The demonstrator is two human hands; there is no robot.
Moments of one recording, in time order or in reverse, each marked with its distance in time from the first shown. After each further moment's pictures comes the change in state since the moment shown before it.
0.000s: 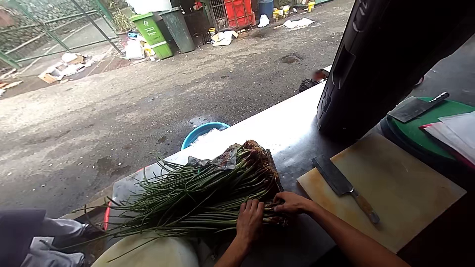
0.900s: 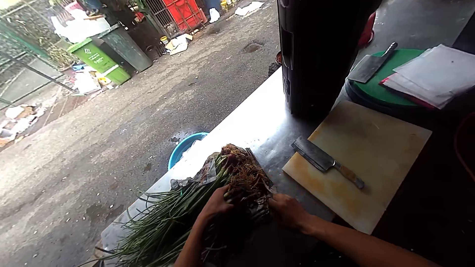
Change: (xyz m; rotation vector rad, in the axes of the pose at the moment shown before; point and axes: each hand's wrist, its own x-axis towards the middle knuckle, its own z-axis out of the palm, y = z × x) left_hand 0.093 -0.106 -0.098 -0.750 -0.485 -0.022; right_hand -0.043 -0.008 0.071 -0.151 0.700 -0.211
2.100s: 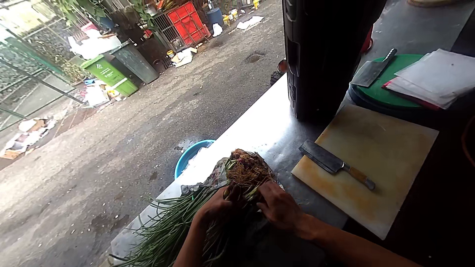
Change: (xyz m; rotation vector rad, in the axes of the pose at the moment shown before) left_hand -0.008 -0.020 -0.044 -0.521 -0.224 0.114; right_hand 0.041 -0.106 -0.061 0.117 0.233 0.045
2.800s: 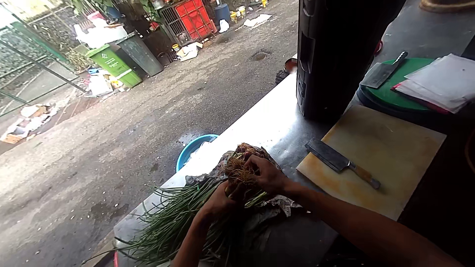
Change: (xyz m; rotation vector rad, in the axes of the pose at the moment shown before) left_hand -0.036 0.024 0.022 0.079 0.213 0.005; right_hand 0.076 -0.022 -0.015 0.552 -0.120 -0.073
